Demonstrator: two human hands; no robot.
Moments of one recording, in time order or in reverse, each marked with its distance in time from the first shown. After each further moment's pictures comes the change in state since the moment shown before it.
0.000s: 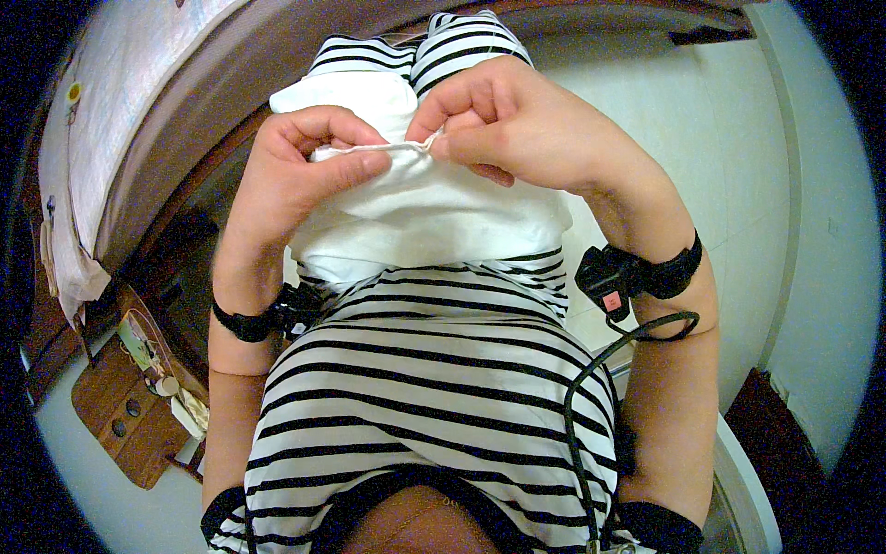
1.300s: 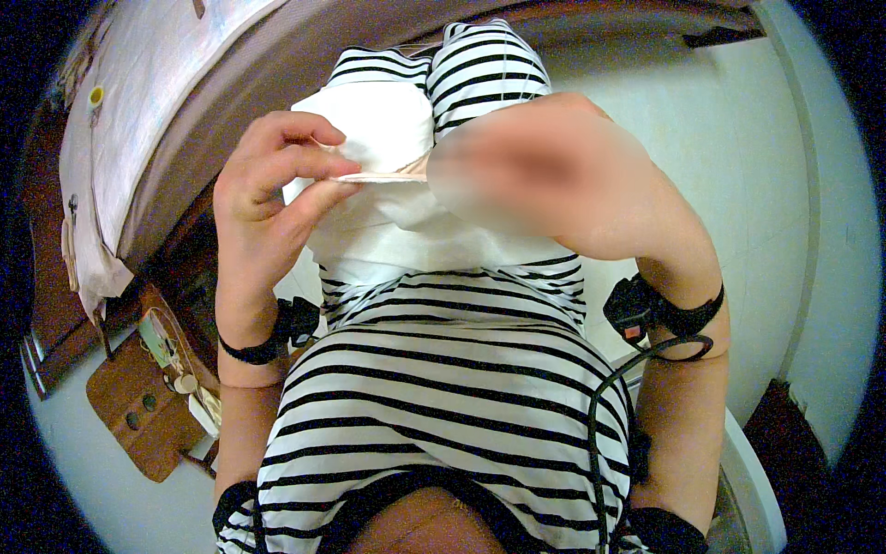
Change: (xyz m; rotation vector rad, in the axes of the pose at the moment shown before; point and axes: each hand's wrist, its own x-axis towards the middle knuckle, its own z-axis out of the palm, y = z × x) left_hand -0.028 0.024 -0.013 0.756 0.257 0.538; right_hand -0.037 0.000 0.010 -0.317 0.113 -0.325
